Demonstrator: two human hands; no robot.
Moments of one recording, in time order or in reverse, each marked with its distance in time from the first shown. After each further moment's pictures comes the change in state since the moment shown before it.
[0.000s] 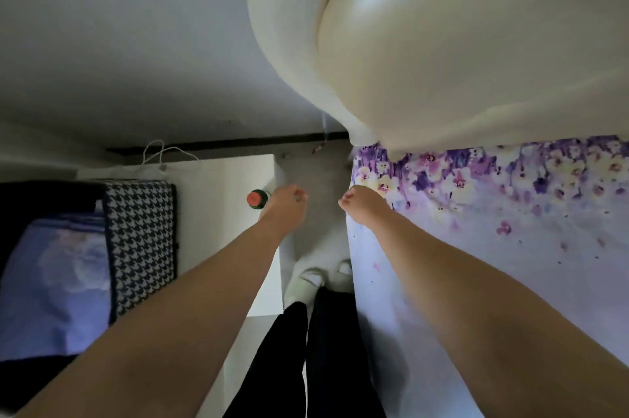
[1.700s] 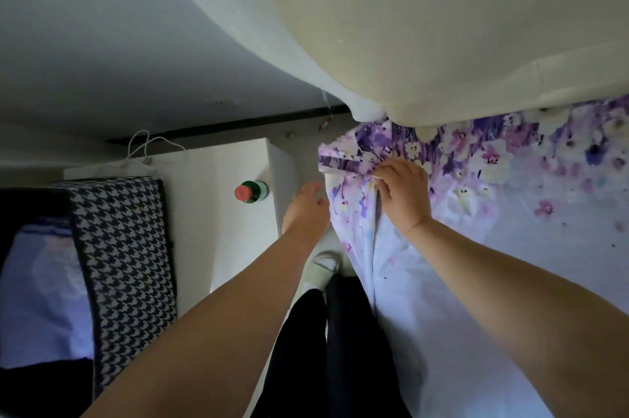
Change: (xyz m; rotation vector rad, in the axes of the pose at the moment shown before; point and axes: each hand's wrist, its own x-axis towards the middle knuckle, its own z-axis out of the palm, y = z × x) left_hand 0.026 -0.012 0.079 -0.123 0.019 -0.139; right_hand 0.050 0.094 0.017 -0.206 0.668 -0.613
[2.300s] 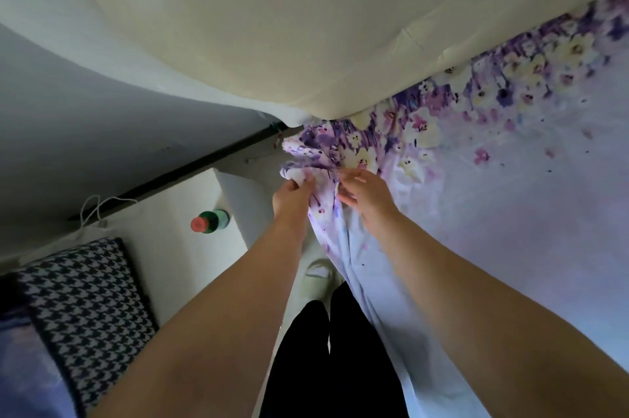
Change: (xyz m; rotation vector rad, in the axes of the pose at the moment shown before) left_hand 0.000 0.048 0.042 -0.547 -0.041 -0.130; right_hand -0.027 -0.029 -0.044 1.342 0.075 1.147
